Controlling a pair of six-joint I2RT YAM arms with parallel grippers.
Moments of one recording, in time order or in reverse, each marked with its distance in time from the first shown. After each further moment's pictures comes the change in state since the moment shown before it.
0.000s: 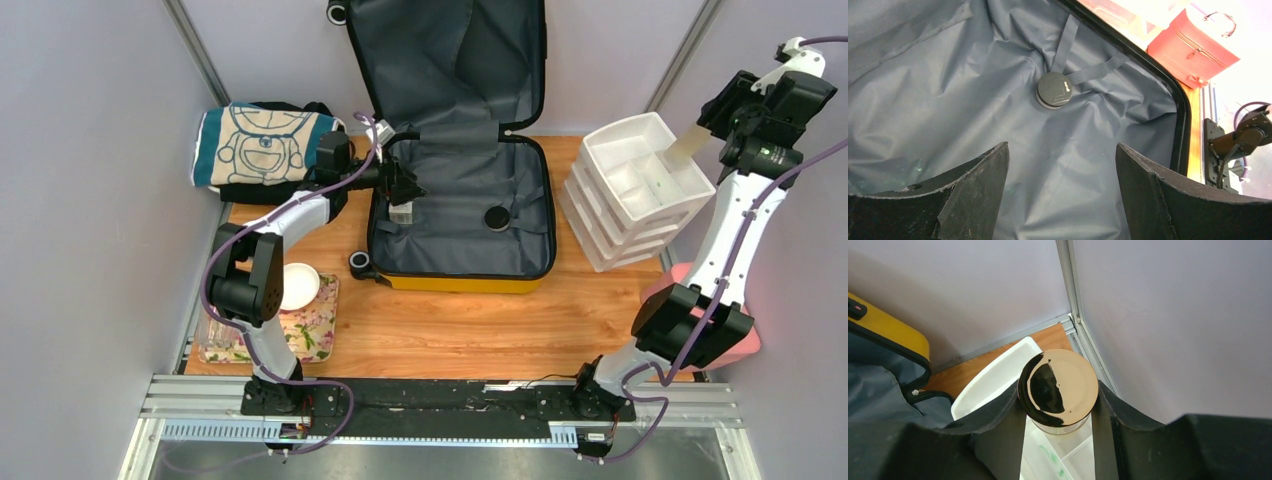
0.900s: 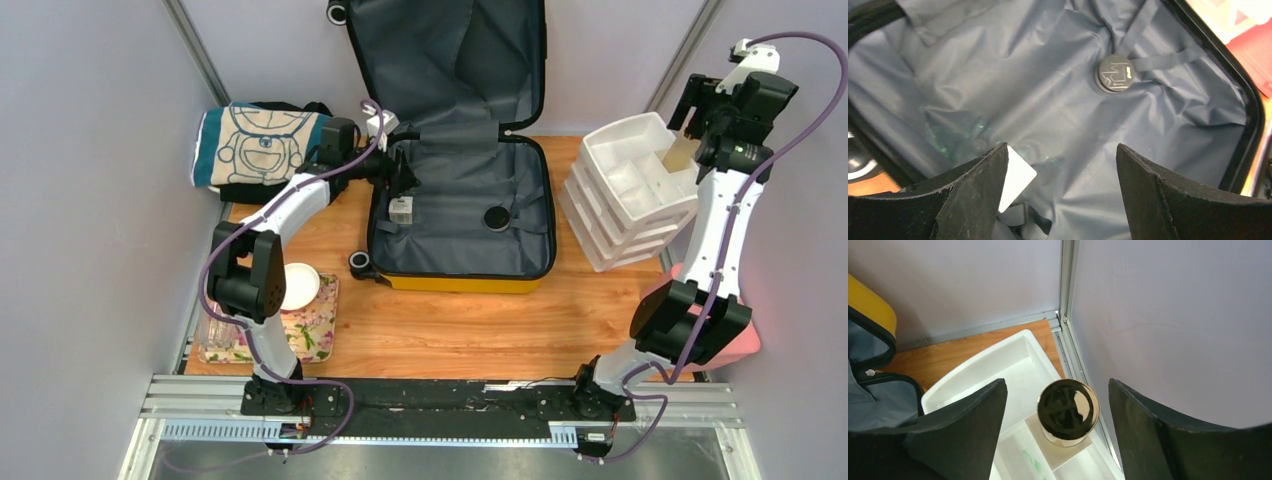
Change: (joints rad) left arm 0.002 0.023 0.173 -0.404 -0.246 0.173; right arm 0.101 0.001 -0.086 0.070 0.081 -0.201
